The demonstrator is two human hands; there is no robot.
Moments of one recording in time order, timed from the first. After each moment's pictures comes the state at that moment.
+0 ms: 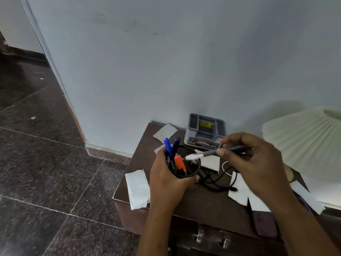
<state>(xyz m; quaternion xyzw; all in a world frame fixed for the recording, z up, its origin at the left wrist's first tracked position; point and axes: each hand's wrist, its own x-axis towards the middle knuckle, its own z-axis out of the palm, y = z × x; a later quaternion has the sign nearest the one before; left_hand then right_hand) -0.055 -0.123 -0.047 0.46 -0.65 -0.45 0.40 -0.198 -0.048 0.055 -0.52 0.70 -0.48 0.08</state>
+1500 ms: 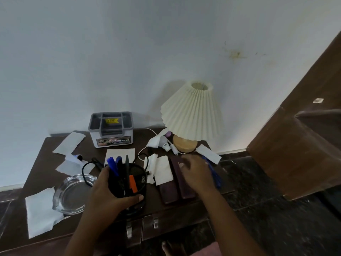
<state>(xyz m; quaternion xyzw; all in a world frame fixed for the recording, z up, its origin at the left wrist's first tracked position) -0.108 -0.089 -0.066 0.34 -0.76 -0.51 0.24 -0.319 0.050 -0.061 -0.30 0.91 -0.27 0.08</state>
